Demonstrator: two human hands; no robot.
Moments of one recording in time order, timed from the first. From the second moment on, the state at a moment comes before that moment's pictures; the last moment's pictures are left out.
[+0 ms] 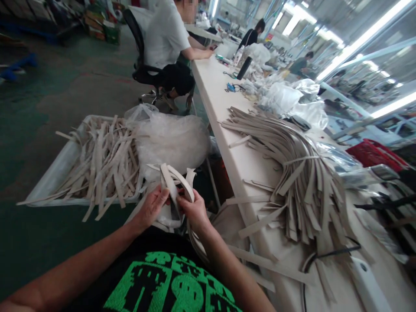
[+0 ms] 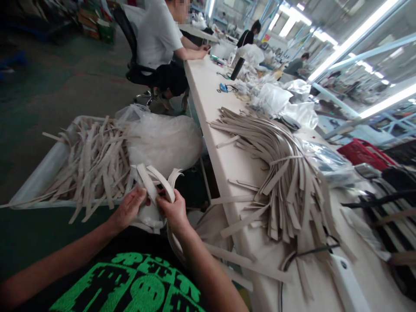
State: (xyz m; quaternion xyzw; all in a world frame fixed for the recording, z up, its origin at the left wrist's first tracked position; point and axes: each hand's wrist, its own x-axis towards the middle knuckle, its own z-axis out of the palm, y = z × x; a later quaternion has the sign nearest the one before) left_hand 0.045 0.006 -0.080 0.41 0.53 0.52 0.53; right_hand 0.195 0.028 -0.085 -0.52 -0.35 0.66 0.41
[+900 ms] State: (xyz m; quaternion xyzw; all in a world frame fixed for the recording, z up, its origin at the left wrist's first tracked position) left_hand 0.003 0.005 -0.052 0.68 0.42 0.14 0.59; right_hand 0.221 0.054 -0.029 -0.50 -0.38 0.61 0.47
